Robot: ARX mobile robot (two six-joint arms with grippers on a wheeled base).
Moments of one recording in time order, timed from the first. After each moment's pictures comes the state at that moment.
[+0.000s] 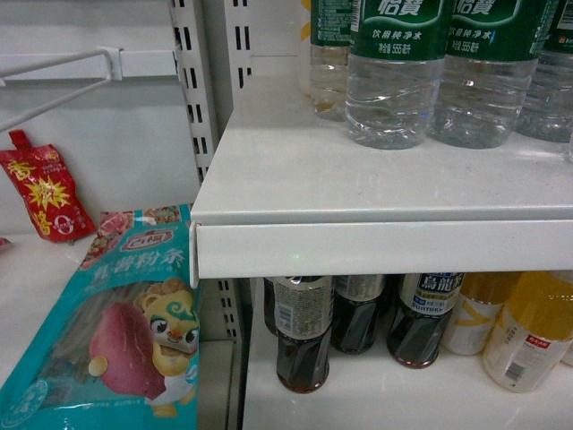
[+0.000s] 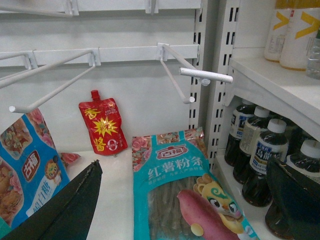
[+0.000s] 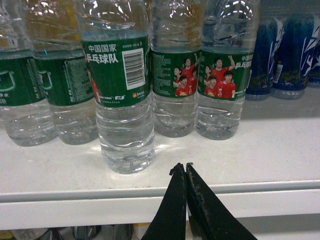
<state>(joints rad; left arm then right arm) 0.00 0.01 0.01 0.00 0.00 0.00 0.00 0.43 0.24 0.18 0.00 0.00</state>
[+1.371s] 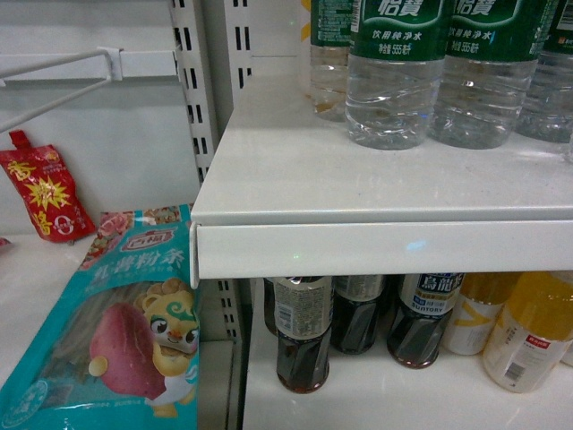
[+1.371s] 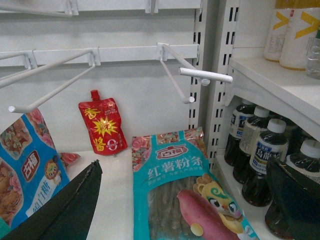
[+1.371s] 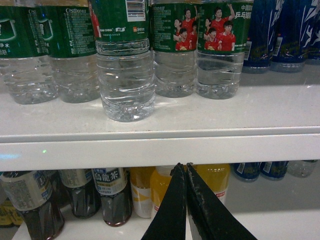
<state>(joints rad) 0.00 0.01 0.01 0.00 0.00 0.00 0.00 0.00 0.01 0.00 0.00 0.00</state>
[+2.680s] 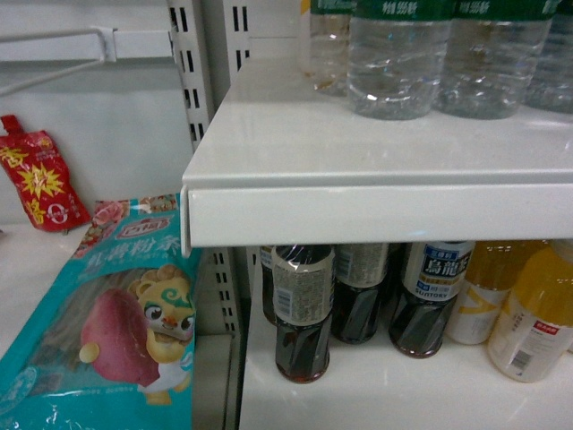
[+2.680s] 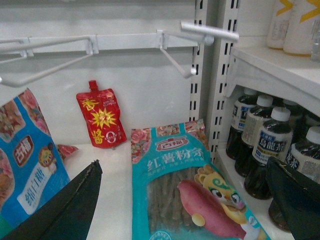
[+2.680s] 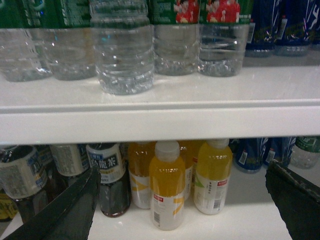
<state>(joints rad) 0.00 0.01 0.01 0.00 0.00 0.00 0.00 0.00 0.01 0.00 0.00 0.00</state>
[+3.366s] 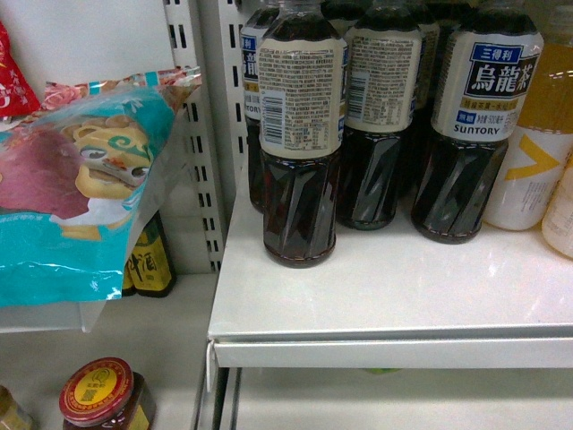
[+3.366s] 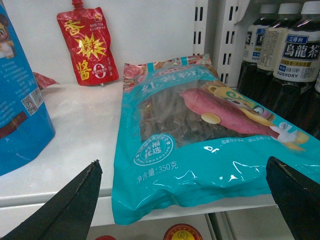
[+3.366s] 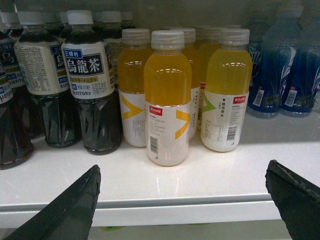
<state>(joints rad) 0.00 0.01 0.01 -0.01 0.00 0.00 0.00 0.00 0.01 -0.01 0.00 0.00</state>
